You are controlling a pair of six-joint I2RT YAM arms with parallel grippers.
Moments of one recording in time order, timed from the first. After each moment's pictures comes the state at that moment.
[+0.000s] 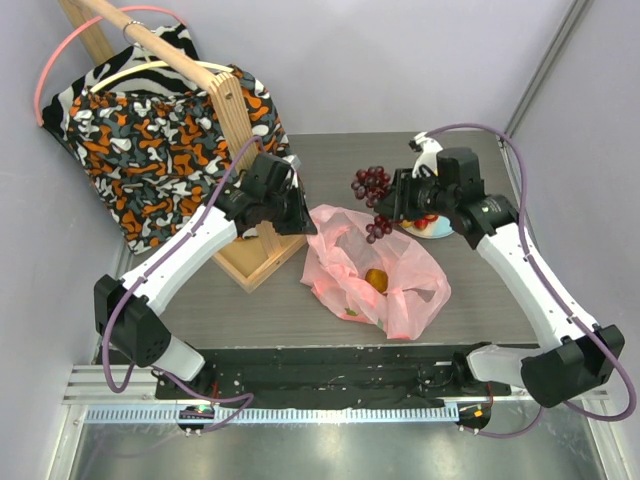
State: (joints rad) left arm -0.59 1.51 1.44 -0.75 0.21 -0.68; right arm 0.33 1.25 1.28 -0.59 -0.35 0.28
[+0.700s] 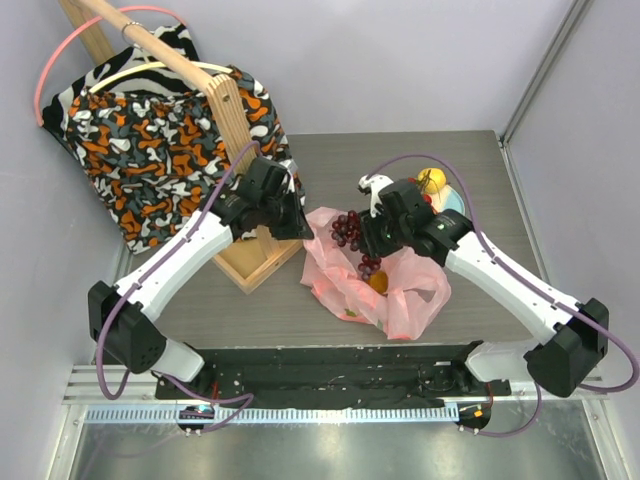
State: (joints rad) left arm -0.59 1.47 1.41 -0.77 0.21 -0.68; right arm 0.66 1.29 1.19 -0.70 -0.02 0.18
